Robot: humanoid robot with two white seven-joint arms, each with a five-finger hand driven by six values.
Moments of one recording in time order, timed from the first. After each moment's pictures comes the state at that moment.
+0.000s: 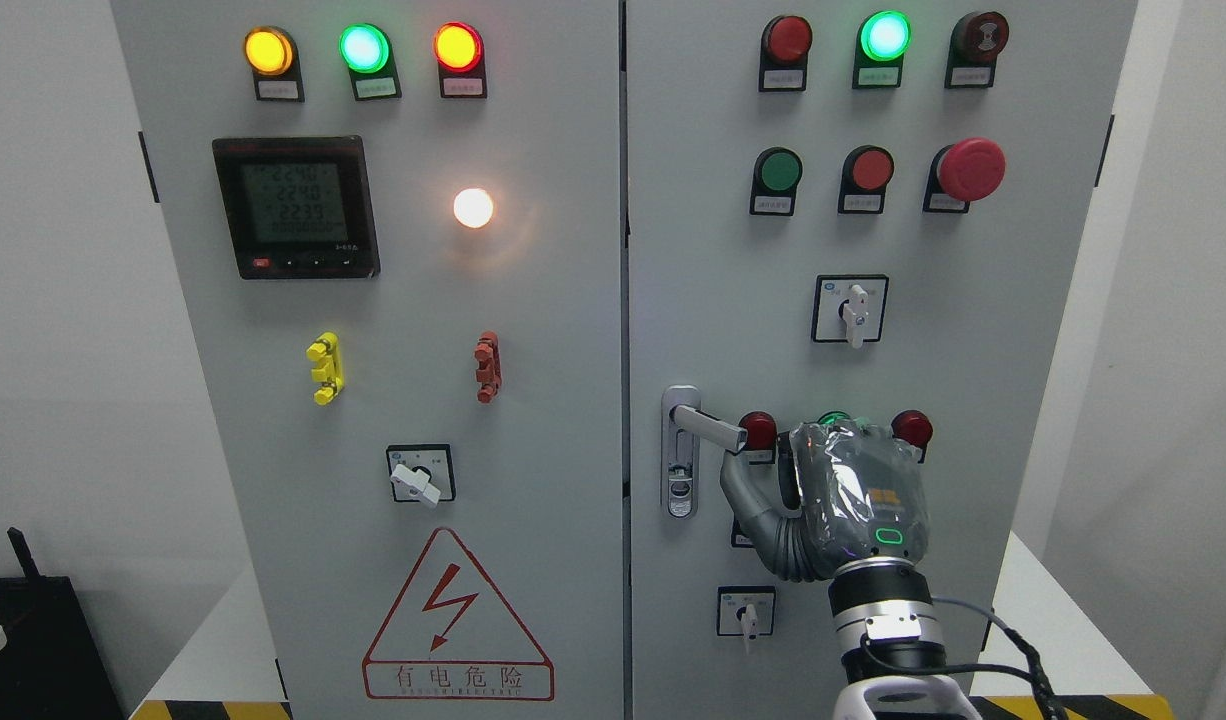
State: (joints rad) left arm 0.00 -0.05 0.00 0.05 0.11 -0.05 -0.06; right arm -0.52 0.14 0.16 -1.84 1.42 0.24 0.20
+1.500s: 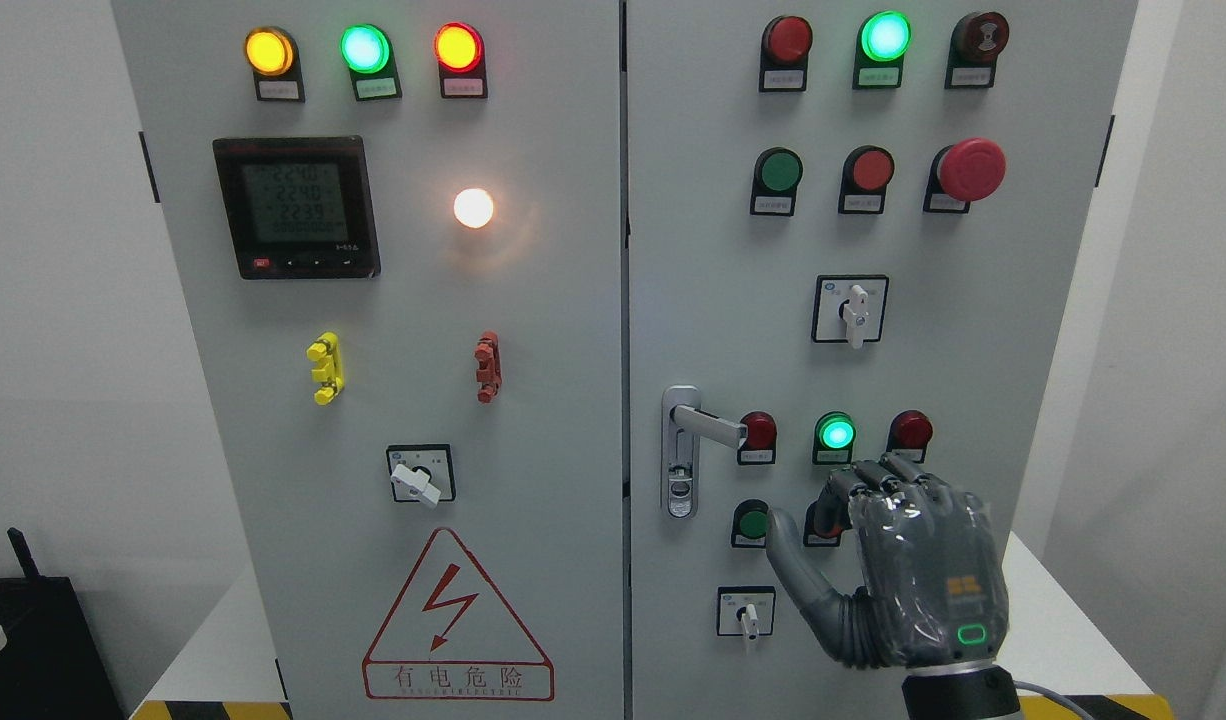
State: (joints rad) left arm 0.00 -0.05 0.00 0.05 0.11 -0.05 -0.06; right arm -0.28 0.02 0.07 -2.00 1.28 -0.08 -0.04
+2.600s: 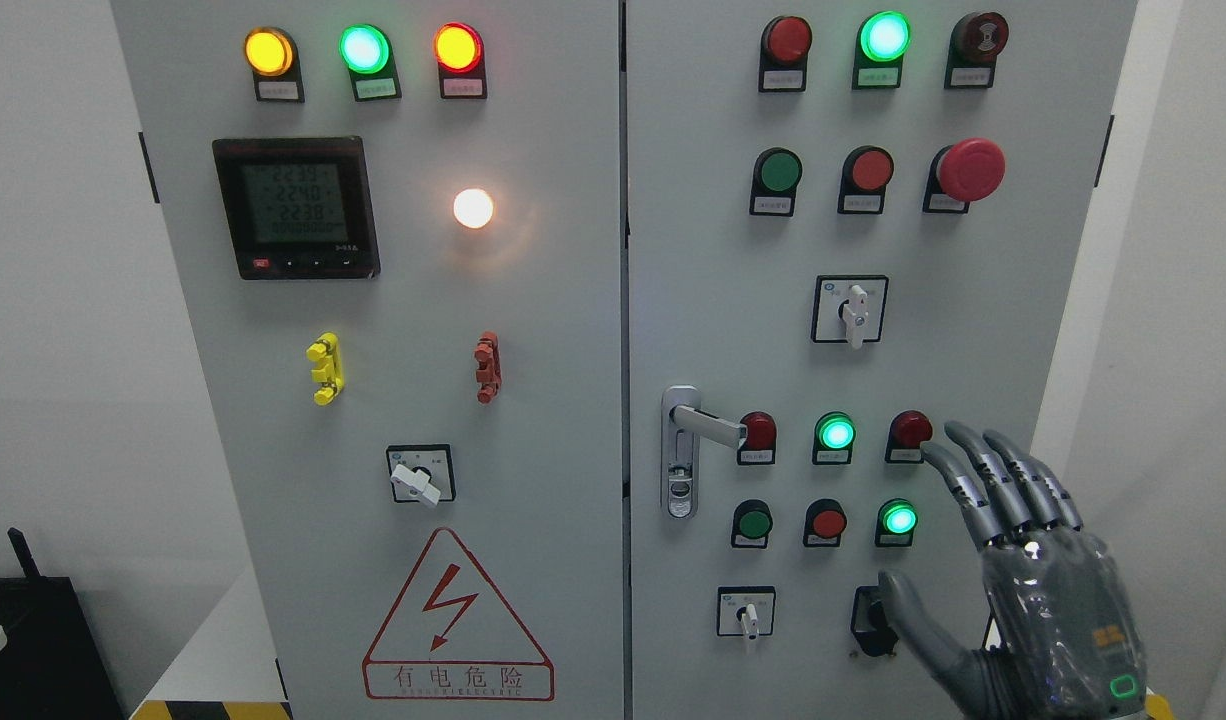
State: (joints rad) left arm 0.00 -0.05 0.00 0.05 0.11 -0.05 -0.06; right arm -0.21 -0.10 -0.11 -2.02 1.06 -0.22 -0.03
